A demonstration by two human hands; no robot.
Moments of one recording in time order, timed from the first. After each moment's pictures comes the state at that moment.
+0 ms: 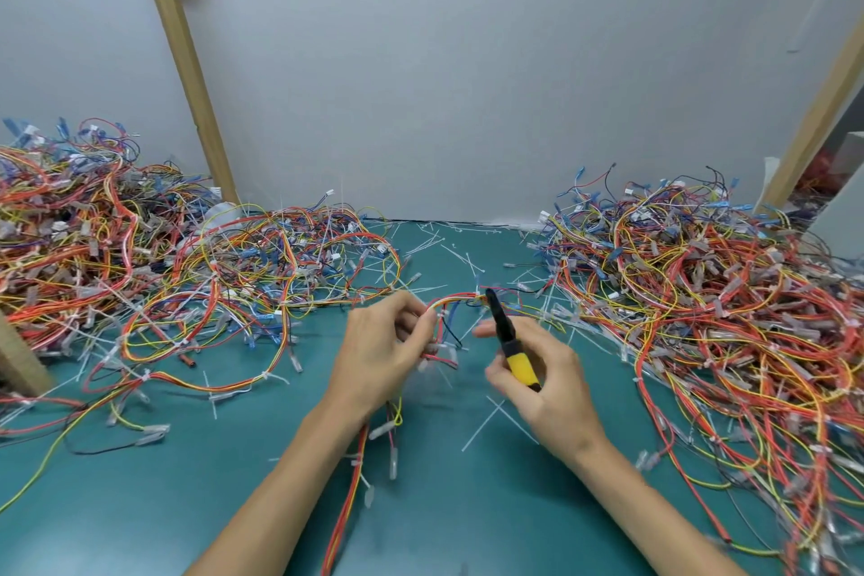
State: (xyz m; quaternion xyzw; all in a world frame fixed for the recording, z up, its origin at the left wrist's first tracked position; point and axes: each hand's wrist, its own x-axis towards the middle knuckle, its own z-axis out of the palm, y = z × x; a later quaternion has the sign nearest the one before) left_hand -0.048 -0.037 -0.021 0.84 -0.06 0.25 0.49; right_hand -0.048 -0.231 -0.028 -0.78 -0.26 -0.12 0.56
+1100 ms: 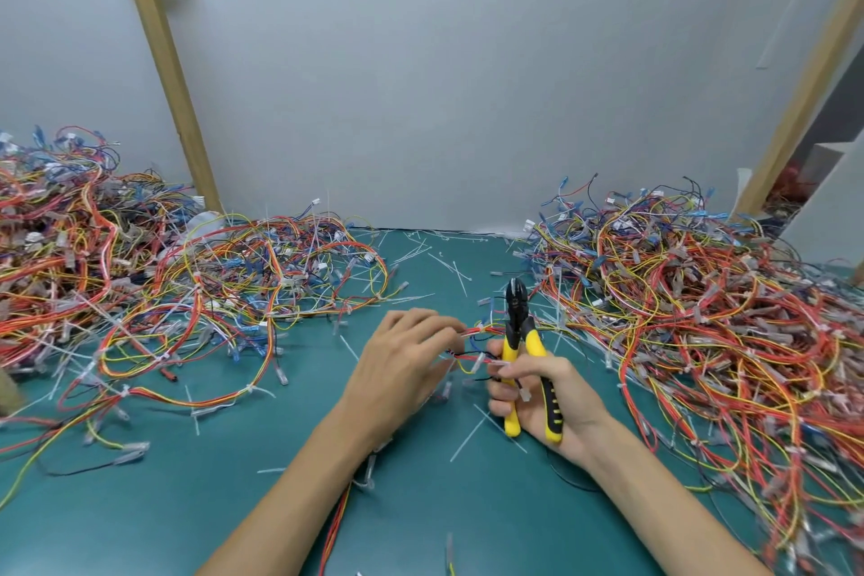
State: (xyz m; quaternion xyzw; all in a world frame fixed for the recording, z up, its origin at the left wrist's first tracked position) left_hand -0.037 -0.050 -0.033 0.88 -0.27 0.36 0.15; right_hand -0.029 -0.243 -0.025 -0.47 -0.03 0.27 0.84
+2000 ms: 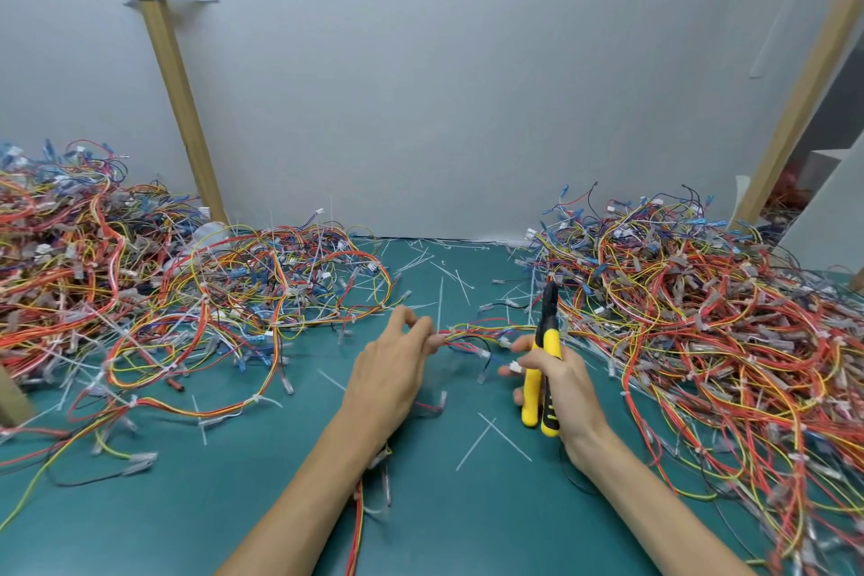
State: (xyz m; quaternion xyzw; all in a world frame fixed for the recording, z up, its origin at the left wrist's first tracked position) left_hand -0.030 -0.046 -0.034 0.96 -0.05 0.18 0.21; right_hand -0.025 -0.245 -0.031 -0.70 0.02 0.03 0.71
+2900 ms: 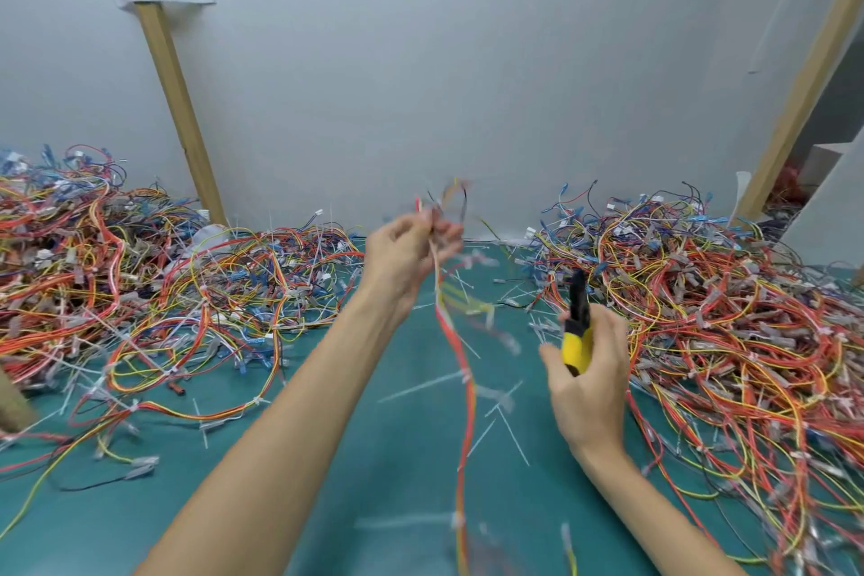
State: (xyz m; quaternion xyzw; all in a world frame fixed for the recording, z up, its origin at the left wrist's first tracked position) left_hand 0.021 -0.063 0.068 0.48 -0.01 0.10 0.87; right_hand -0.030 -0.251 -0.028 -0.78 -0.06 -0.35 0.52
